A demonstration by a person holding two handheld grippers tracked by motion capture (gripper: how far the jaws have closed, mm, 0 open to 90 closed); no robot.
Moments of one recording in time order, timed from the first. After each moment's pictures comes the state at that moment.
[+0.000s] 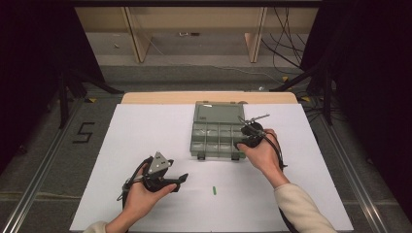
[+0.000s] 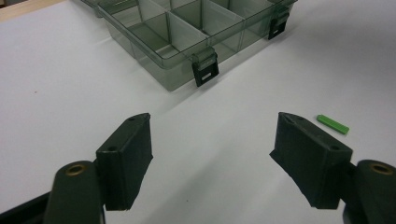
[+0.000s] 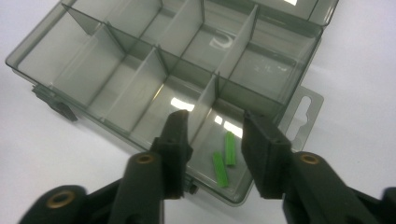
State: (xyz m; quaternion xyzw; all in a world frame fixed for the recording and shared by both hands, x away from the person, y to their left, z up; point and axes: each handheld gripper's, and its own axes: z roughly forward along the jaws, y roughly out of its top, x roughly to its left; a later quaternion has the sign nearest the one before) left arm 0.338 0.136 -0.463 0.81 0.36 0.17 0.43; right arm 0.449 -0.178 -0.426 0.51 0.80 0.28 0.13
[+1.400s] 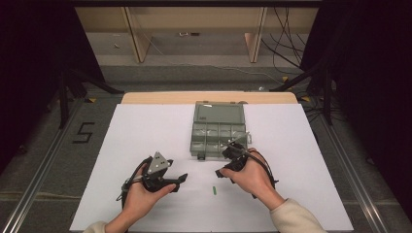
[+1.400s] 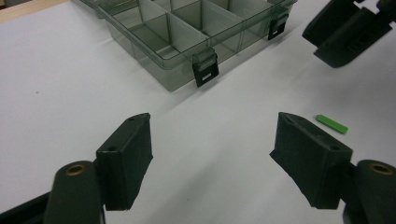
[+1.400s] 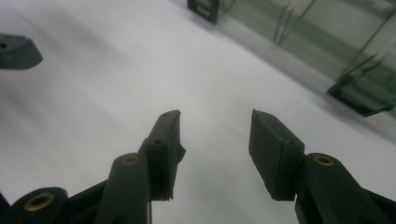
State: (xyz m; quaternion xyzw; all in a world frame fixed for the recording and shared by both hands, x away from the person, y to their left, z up) left arm 0.338 0.138 -0.462 0.81 0.36 0.17 0.43; right arm 0.386 -0.127 -0.433 0.46 0.86 0.23 0.01
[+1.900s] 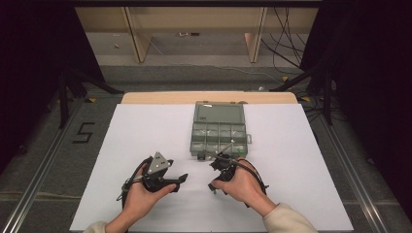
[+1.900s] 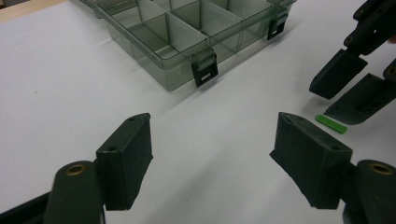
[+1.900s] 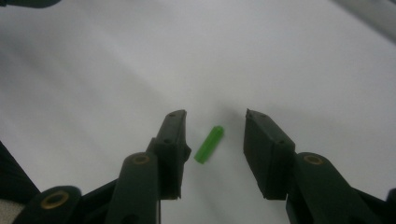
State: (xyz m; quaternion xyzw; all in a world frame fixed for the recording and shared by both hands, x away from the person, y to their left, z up) left arm 0.338 0.137 -0.462 0.81 0.36 0.16 0.43; right arm 0.371 -0.101 -0.451 0.43 0.88 0.19 -0.03
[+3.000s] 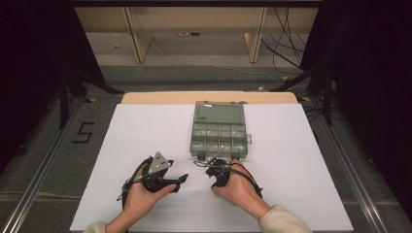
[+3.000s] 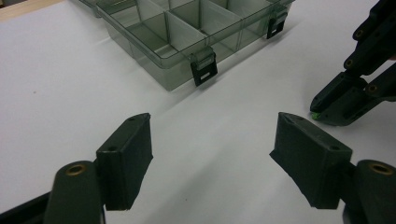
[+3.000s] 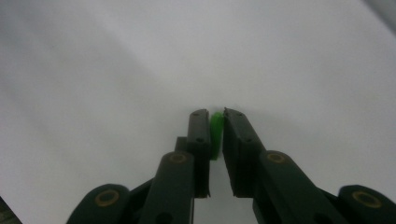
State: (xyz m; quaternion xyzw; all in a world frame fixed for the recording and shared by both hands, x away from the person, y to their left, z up) left arm 0.337 0.135 -0.463 0.81 0.36 0.17 0.43; right arm 0.364 -0.088 -0.460 0.38 0.91 0.14 0.01
